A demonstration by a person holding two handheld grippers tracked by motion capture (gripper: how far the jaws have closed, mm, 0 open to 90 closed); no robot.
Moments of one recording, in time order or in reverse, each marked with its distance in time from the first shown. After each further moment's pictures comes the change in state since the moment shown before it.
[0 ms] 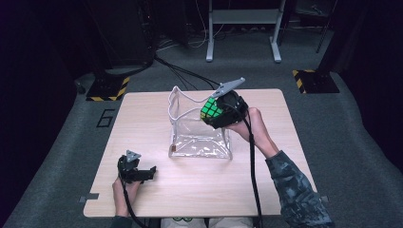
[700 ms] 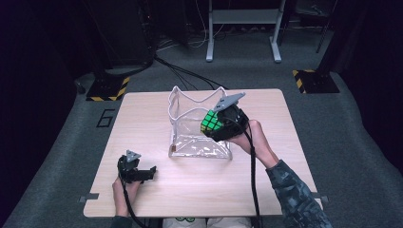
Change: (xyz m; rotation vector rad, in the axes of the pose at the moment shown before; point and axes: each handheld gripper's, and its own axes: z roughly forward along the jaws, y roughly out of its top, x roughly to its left) left arm 0.000 0.000 0.000 0.001 0.000 0.002; right arm 0.021 -0.025 0.003 0.003 0.044 -0.007
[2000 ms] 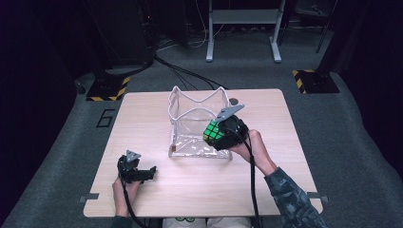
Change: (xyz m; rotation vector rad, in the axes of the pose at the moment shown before) left arm 0.000 0.000 0.000 0.001 0.003 -0.002; right arm 0.006 -0.030 0.020 0.044 -0.005 0.026
